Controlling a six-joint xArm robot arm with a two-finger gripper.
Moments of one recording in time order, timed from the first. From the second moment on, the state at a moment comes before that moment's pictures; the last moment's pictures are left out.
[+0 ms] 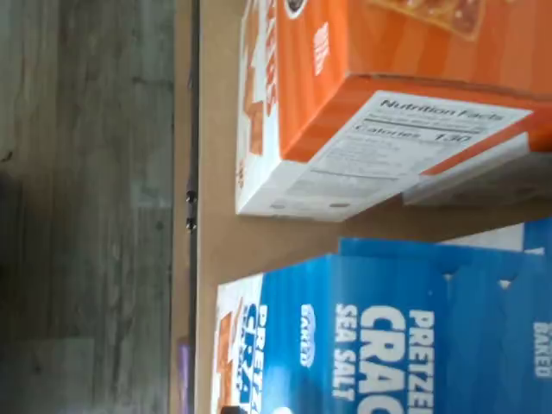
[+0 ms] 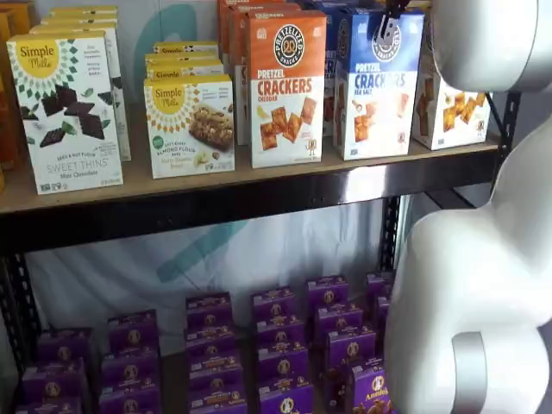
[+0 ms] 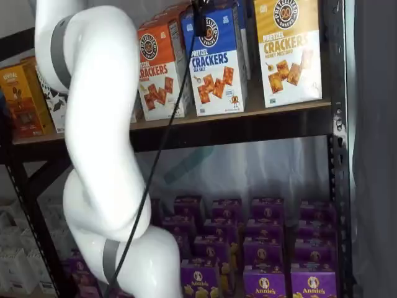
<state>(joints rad) -0.25 -0.16 -1.75 0.23 1.71 -1.75</state>
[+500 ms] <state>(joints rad) -0.22 -0.17 -1.74 0.17 1.75 -1.74</state>
